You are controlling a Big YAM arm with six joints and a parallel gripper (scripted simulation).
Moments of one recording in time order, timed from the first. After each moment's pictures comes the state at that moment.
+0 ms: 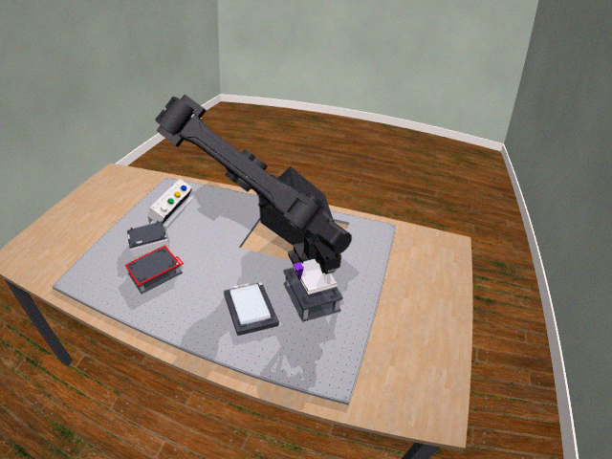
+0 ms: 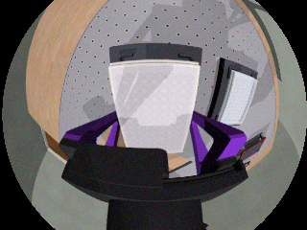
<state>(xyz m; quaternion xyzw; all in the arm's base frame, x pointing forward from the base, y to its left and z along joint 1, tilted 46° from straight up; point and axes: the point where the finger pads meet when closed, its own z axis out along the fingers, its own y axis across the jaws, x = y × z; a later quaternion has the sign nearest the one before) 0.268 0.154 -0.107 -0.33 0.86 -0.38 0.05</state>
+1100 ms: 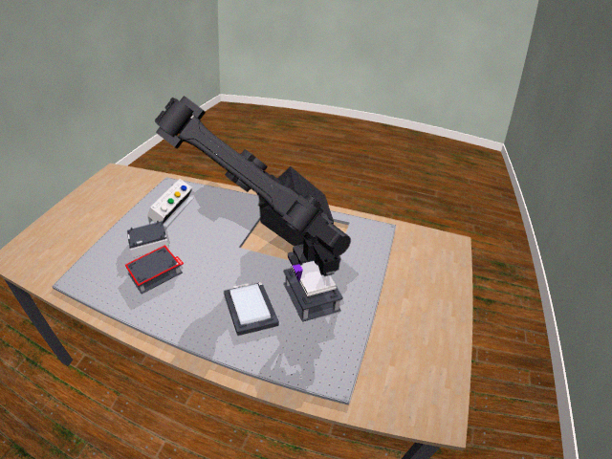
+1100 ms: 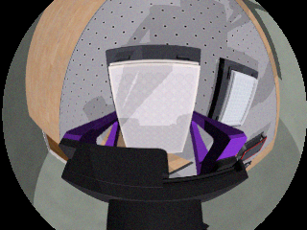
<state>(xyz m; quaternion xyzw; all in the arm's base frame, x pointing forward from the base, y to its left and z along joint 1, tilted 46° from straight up) 0.273 0.151 -0.109 -0.33 0.86 -0.38 0.06</state>
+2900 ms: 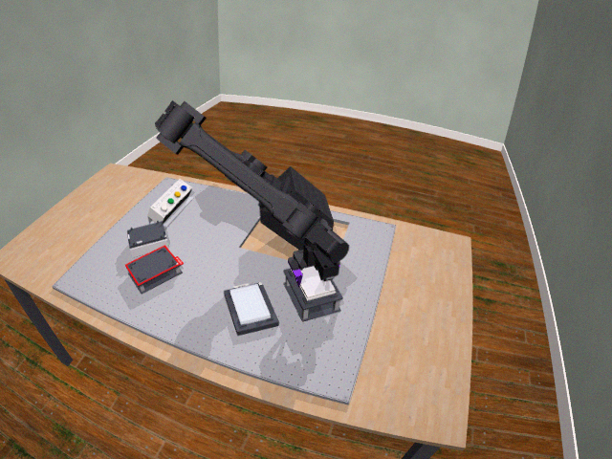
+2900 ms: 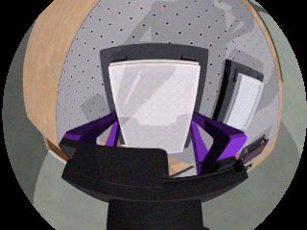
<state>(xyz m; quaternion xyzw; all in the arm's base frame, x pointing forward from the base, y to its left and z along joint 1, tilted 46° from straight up) 0.278 0.139 -0.123 -0.33 0.86 -0.38 0.06</state>
